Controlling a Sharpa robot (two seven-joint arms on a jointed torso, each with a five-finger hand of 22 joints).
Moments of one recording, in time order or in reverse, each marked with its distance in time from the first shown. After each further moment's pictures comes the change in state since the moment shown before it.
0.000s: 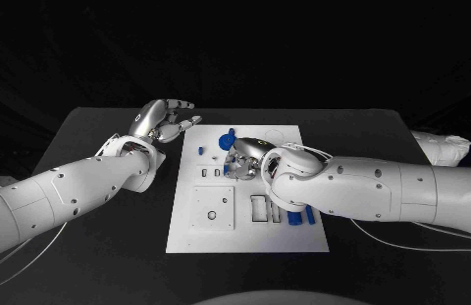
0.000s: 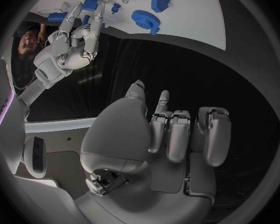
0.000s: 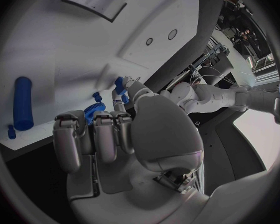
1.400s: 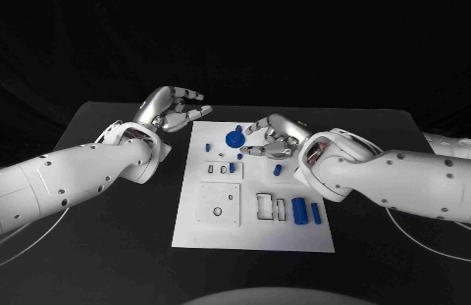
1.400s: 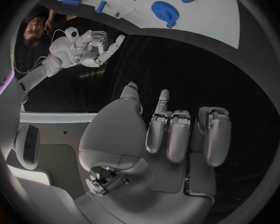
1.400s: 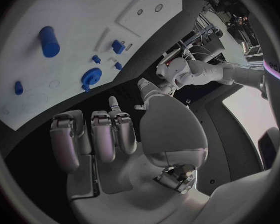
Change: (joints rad) left arm 0.064 -0.093 0.002 0.176 0.000 0.066 -0.091; left_hand -0.120 -0.010 -0.073 -0.001 0.000 0.000 -0.003 0.041 0.016 0.000 0.000 0.000 0.000 0.000 0.000 0.000 0.000 0.000 0.000 0.000 0.000 0.000; right arm 0.065 -0.206 0.000 0.121 0.170 -0.159 0.235; right_hand -0.201 -0.070 -0.101 0.129 -0.004 -0.230 0.041 0.015 -0.018 0.000 0.026 0.000 0.001 0.000 0.032 0.000 0.000 0.000 -0.004 0.036 0.000 0.000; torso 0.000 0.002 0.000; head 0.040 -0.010
